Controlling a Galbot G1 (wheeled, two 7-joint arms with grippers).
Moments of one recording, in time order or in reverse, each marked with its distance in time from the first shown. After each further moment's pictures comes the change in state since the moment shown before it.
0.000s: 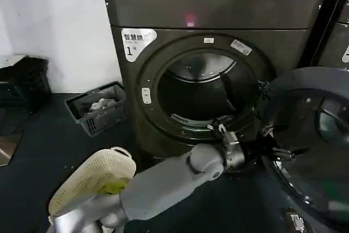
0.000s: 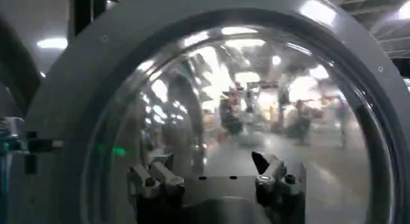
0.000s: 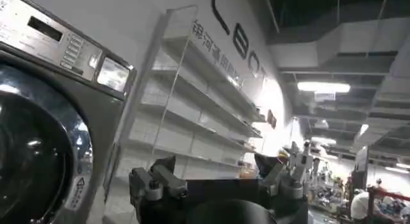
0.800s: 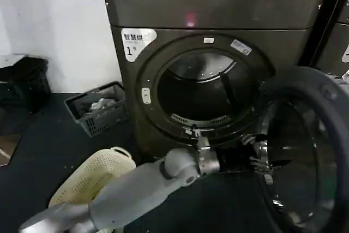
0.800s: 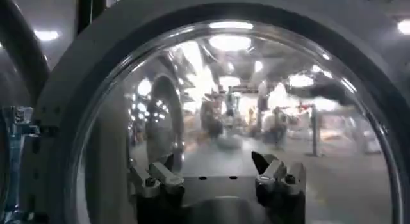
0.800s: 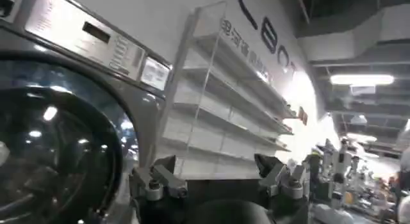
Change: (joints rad) left arm 0.052 0.200 -0.024 -0.196 -0.092 0.032 0.121; right arm 0.021 0.005 -0.084 0.038 0.001 -0.032 0.002
